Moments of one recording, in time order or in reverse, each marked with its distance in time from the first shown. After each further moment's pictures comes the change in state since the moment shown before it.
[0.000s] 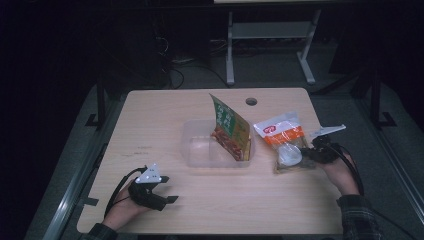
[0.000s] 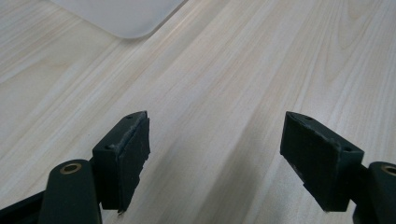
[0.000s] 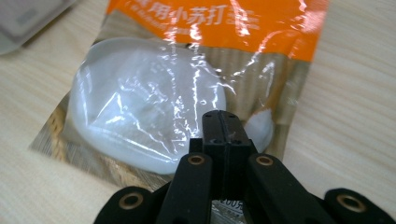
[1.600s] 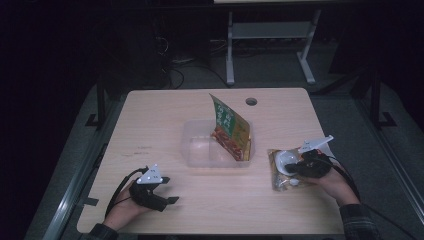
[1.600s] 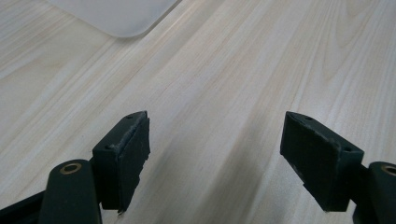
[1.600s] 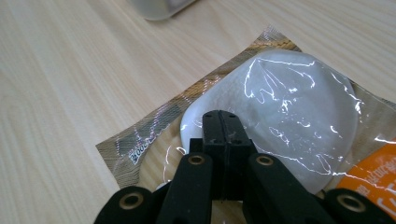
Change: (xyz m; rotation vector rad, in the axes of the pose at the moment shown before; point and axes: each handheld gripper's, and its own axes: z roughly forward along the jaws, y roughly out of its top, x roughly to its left) left arm -0.002 0.001 0.001 0.006 -0.003 0.002; right arm 0.045 -0.011 -0.003 0.027 0.280 -0.180
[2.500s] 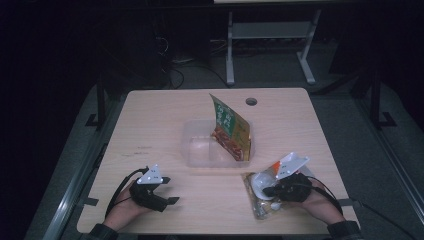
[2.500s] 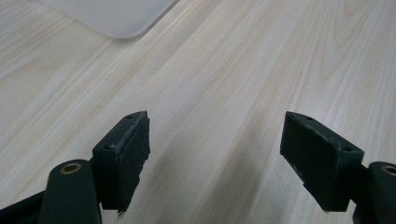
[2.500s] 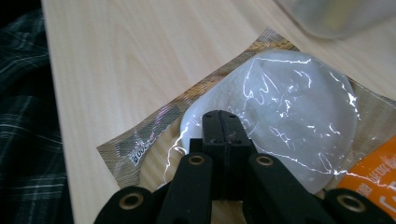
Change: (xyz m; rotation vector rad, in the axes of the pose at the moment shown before) left arm 0.000 0.000 0.001 -0.003 -0.001 0.012; right arm 0.084 0.003 0.019 0.009 0.168 -0.184
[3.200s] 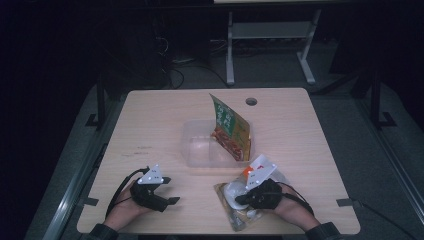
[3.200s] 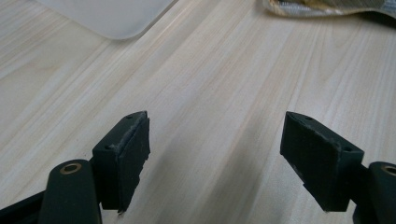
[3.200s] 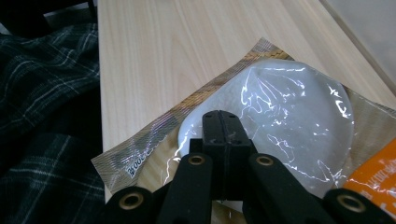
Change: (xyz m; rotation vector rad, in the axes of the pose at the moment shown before) left arm -0.001 0.001 0.001 0.001 -0.005 -0.007; right arm 0.042 0.042 0.047 -0.016 0.082 -0.176
